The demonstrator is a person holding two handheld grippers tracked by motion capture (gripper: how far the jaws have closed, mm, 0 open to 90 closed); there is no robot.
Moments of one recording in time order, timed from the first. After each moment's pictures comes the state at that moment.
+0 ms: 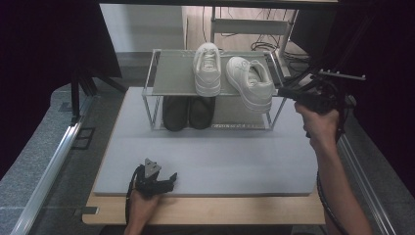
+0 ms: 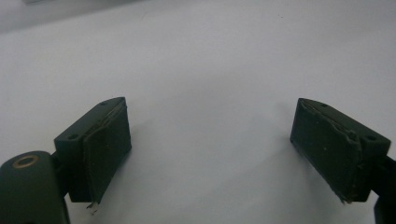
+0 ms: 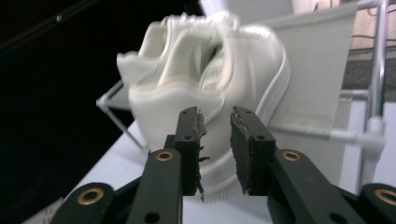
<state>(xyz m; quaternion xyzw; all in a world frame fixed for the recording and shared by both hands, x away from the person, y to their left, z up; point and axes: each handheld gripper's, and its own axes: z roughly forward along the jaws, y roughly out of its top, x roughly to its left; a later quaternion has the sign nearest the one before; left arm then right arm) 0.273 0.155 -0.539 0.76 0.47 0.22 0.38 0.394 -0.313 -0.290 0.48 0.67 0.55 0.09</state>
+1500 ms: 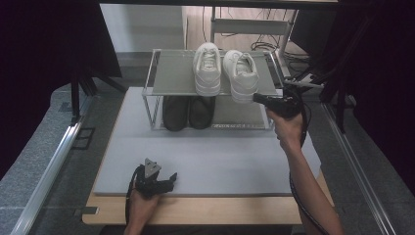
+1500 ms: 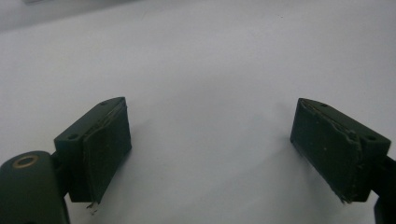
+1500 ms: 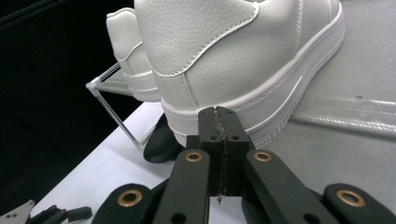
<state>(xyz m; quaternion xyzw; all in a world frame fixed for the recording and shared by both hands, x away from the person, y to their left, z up) 0.273 0.155 -0.539 0.76 0.47 0.22 0.38 0.423 -0.256 -0.339 0.46 0.69 0.56 0.10</state>
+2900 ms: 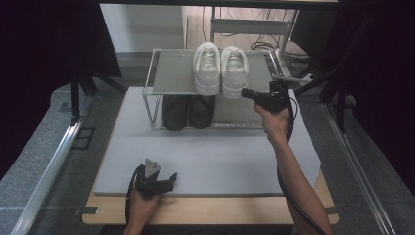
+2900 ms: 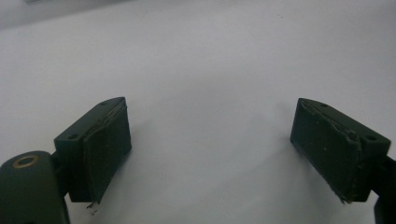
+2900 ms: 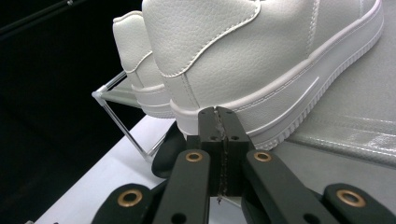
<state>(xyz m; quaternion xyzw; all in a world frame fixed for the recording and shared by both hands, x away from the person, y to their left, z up) 0.273 0.155 -0.540 0.76 0.47 0.22 0.38 0.445 -0.228 -0.343 0.45 0.68 0.57 0.09</state>
